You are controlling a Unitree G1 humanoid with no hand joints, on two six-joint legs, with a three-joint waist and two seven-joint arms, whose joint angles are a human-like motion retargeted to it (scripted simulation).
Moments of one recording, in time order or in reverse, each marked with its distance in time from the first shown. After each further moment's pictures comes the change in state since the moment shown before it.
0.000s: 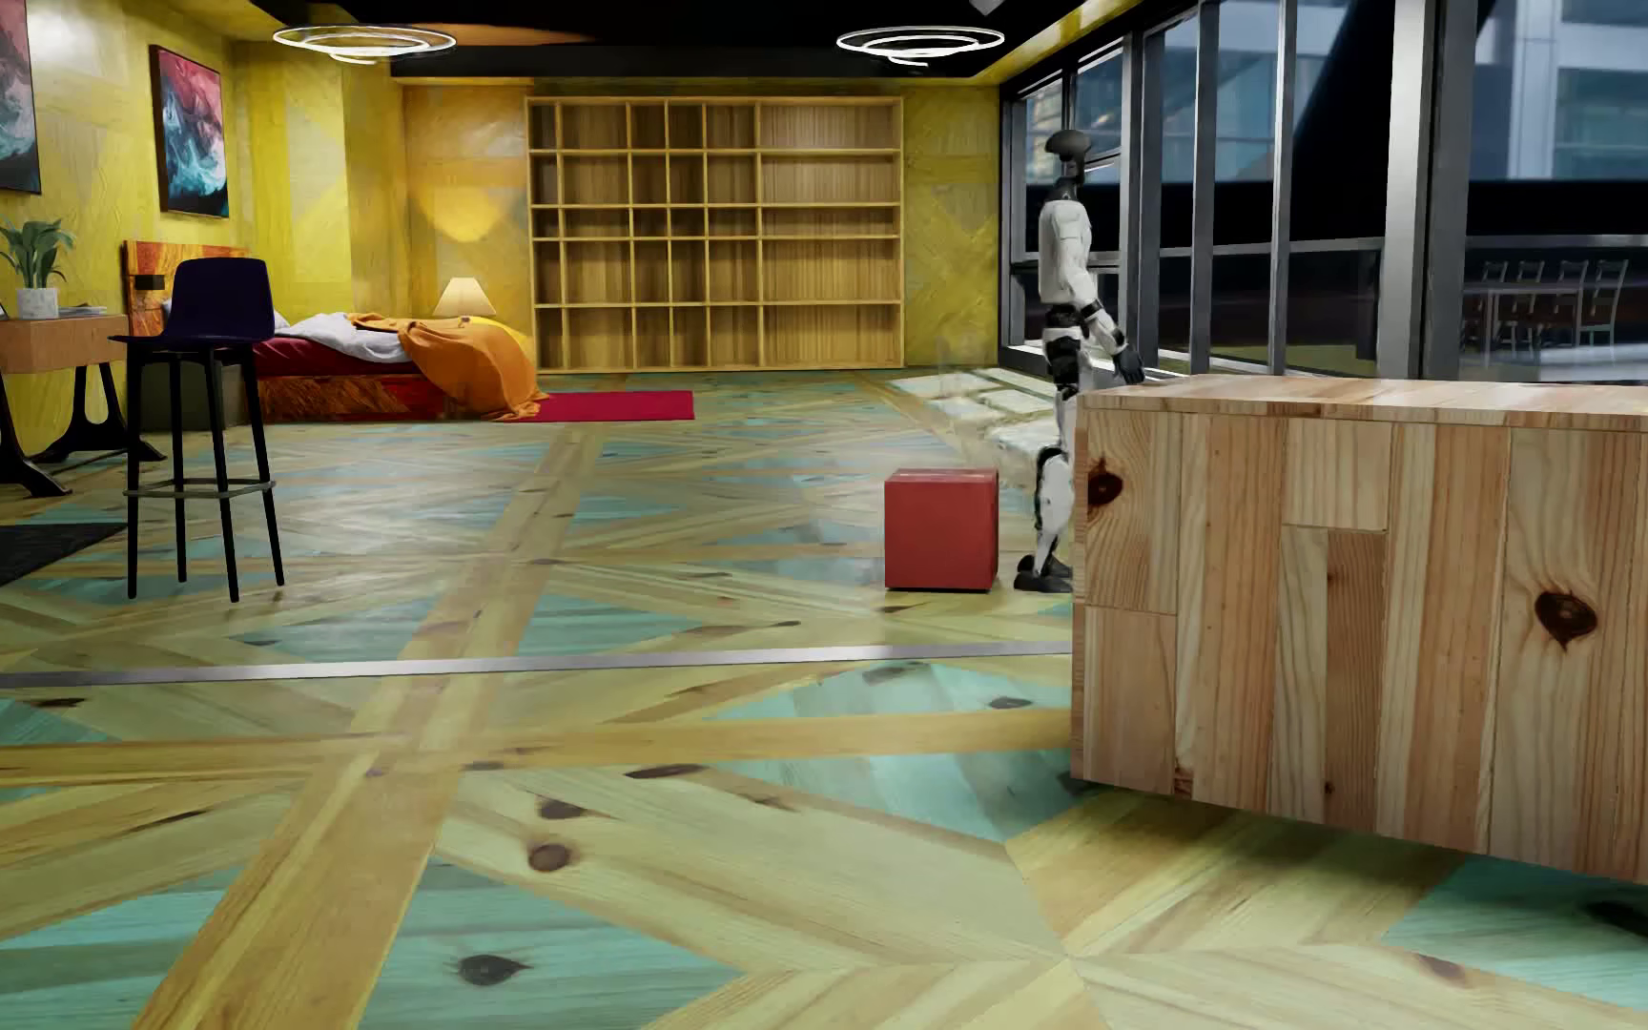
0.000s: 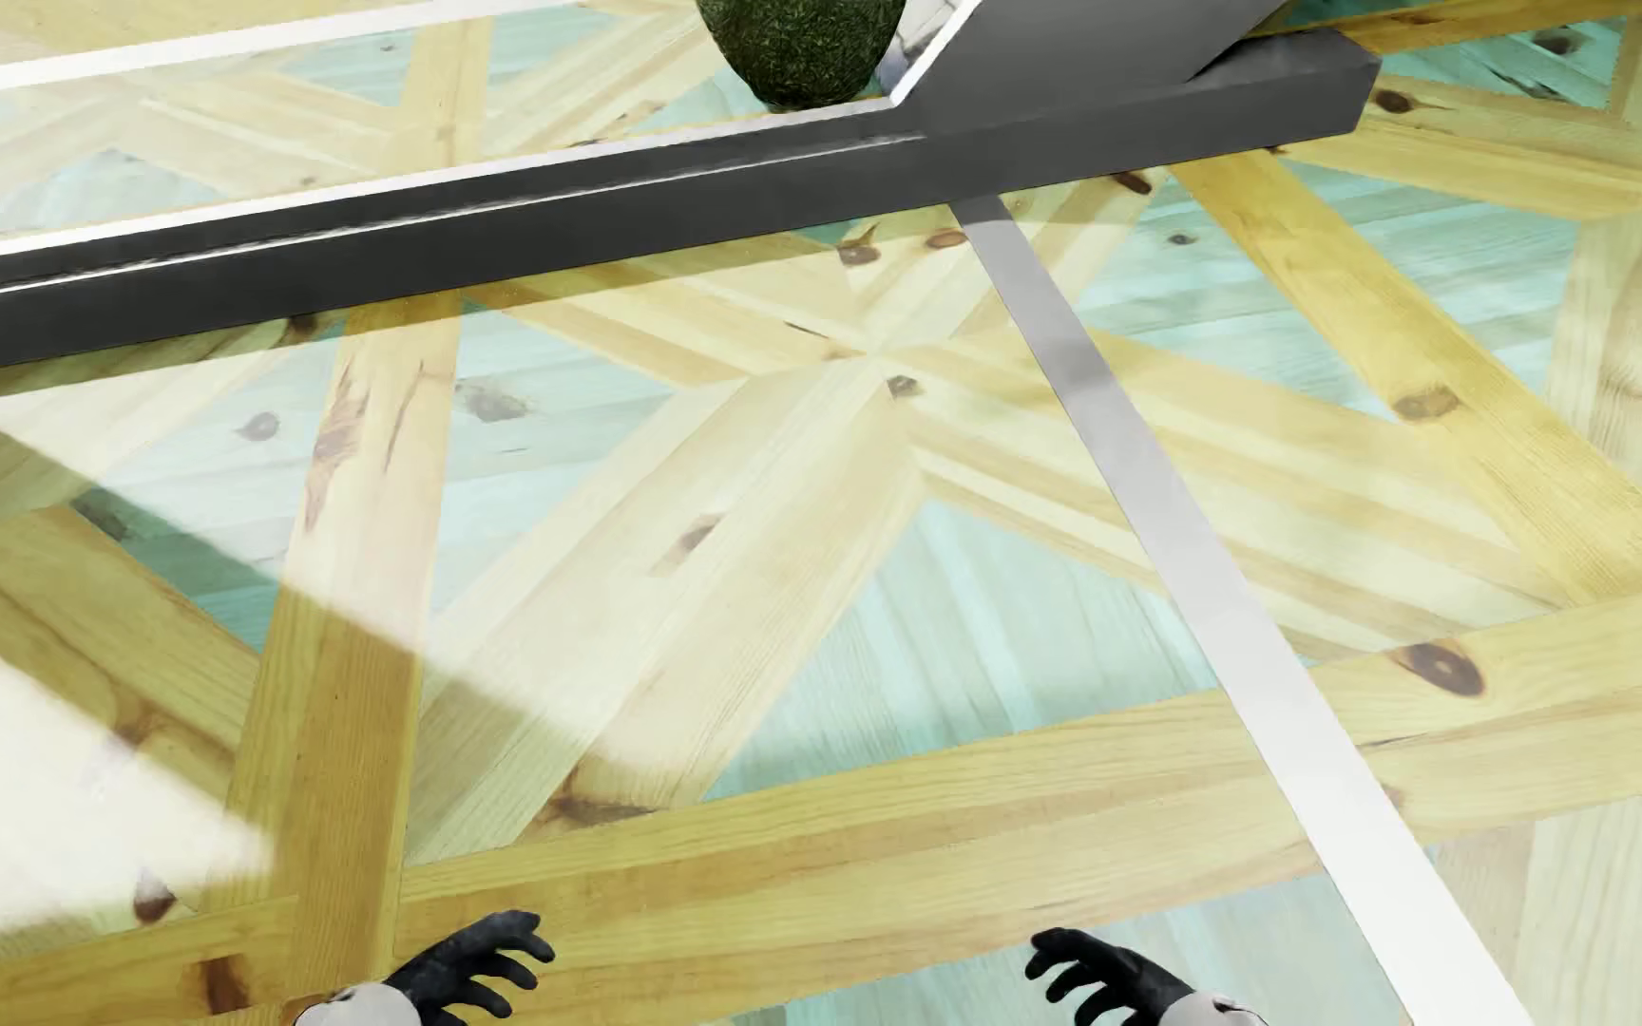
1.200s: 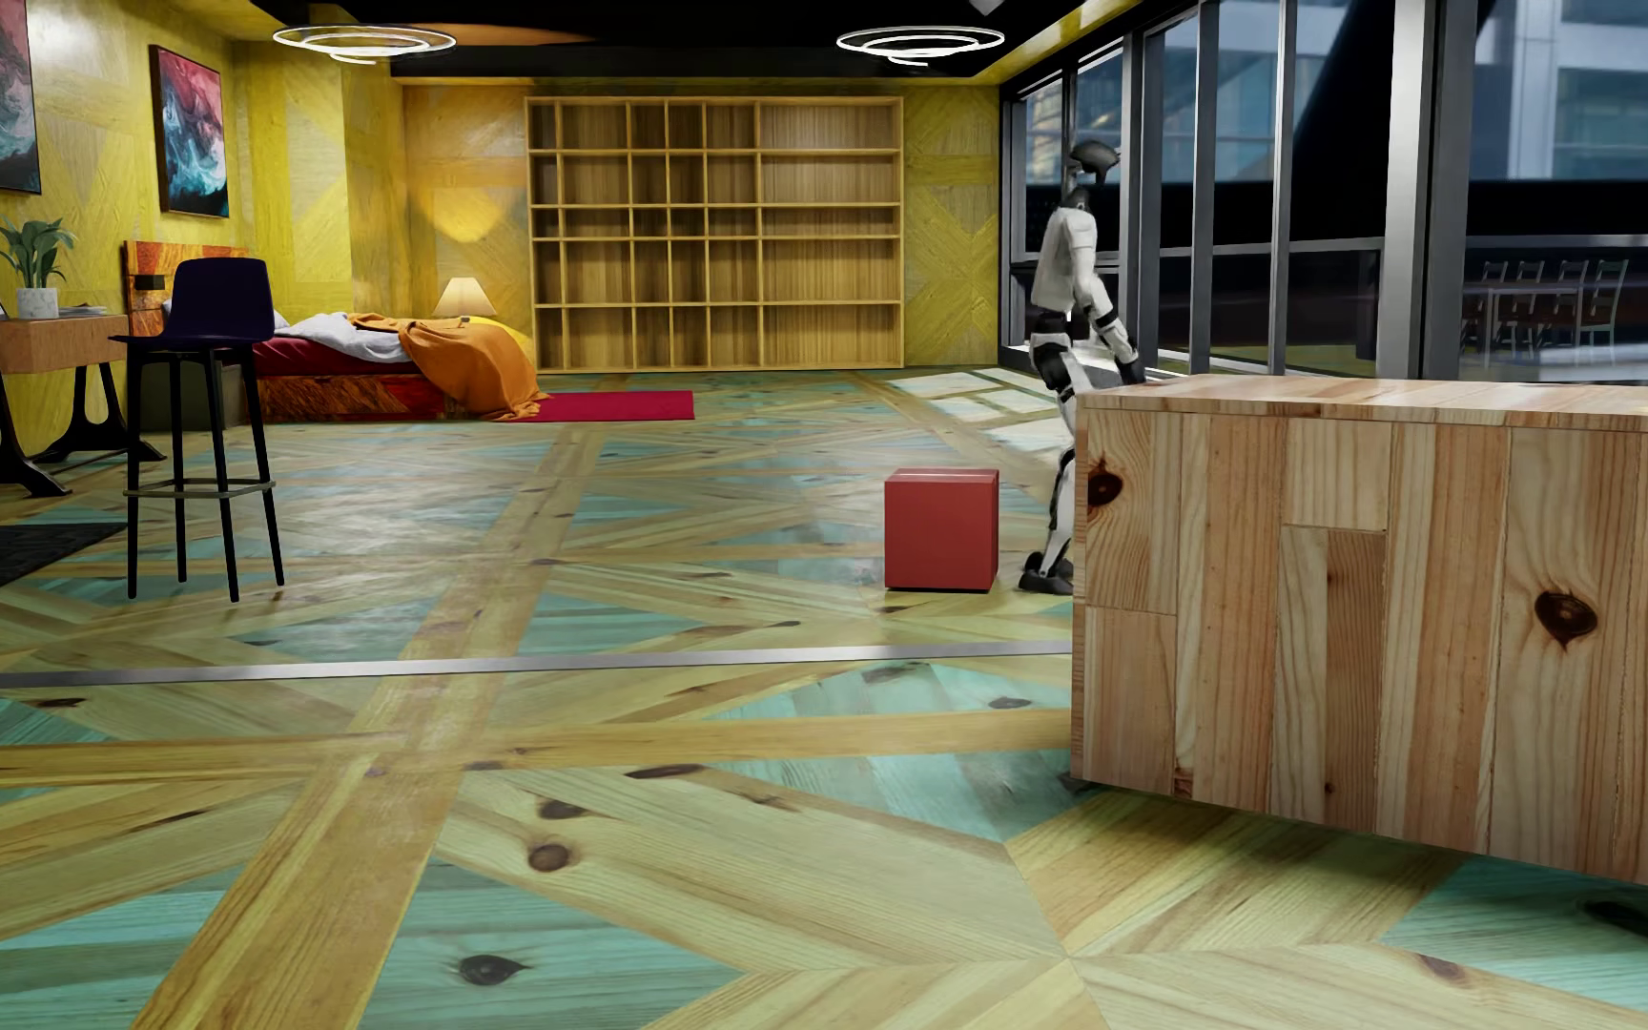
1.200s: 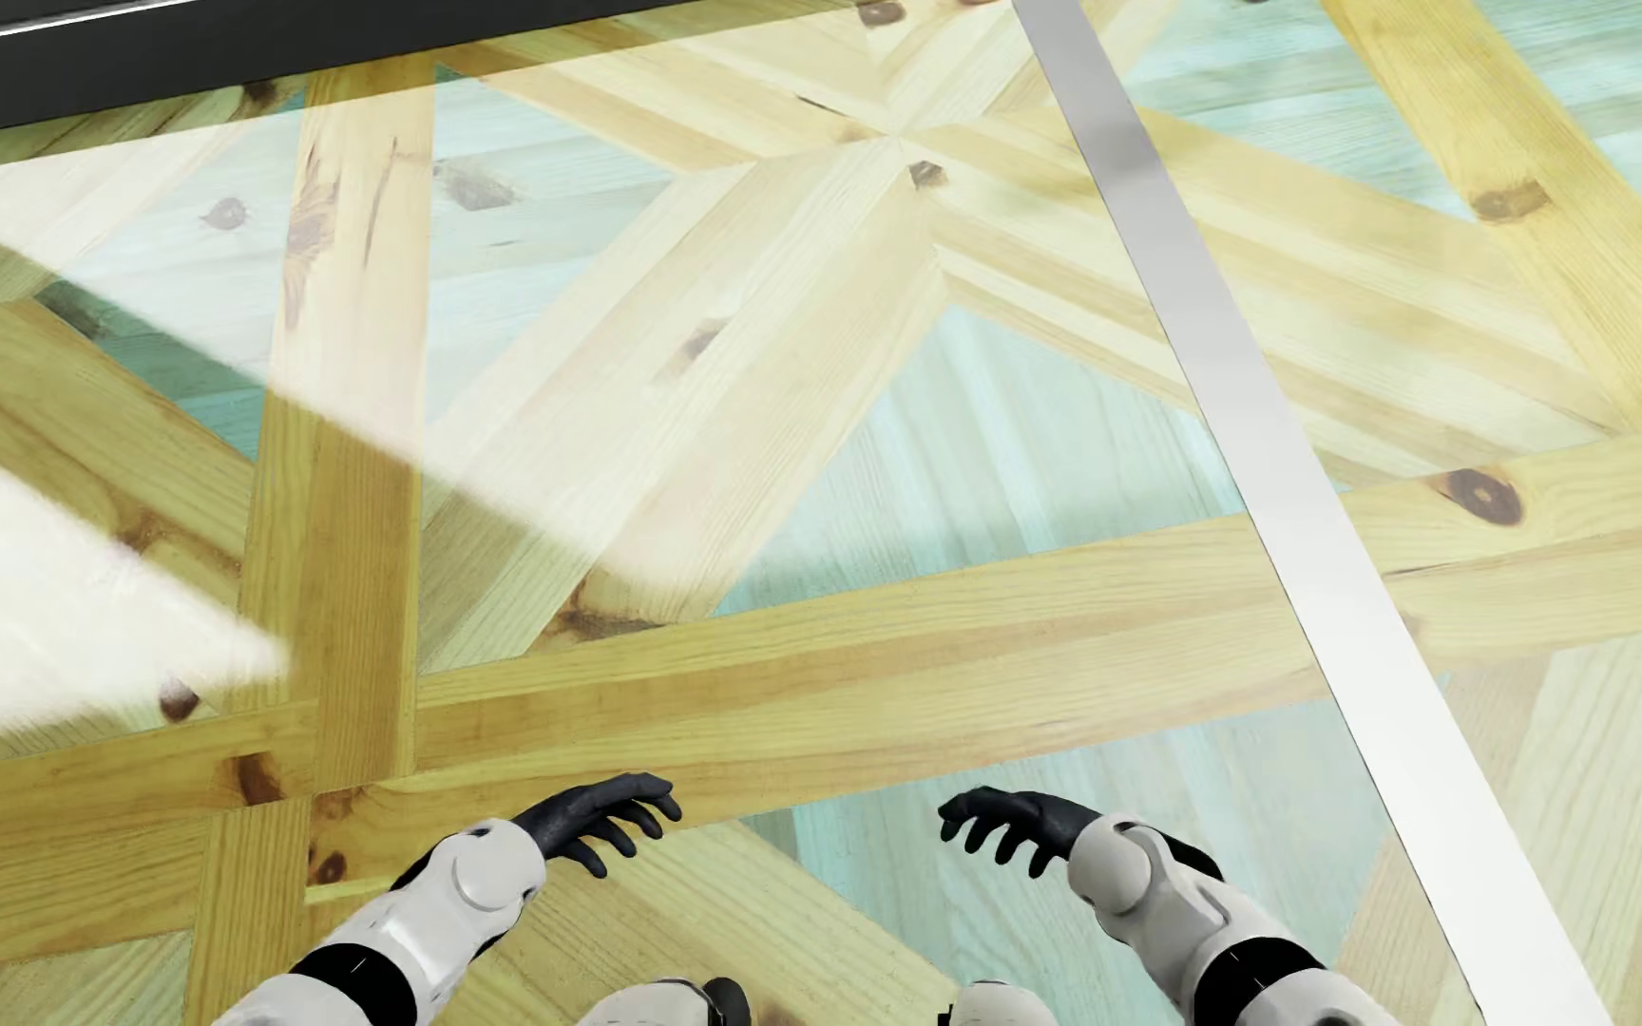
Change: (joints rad) body -0.396 -0.366 0.013 0.032 -0.060 0.002 -0.067 0.099 0.165 0.476 0.451 -0.202 -0.257 -0.117 -0.094 -0.056 -0.023 -0.010 0.019 -0.177 0.246 -0.114 -0.083 0.030 -0.022 0.035 0.046 -0.016 0.040
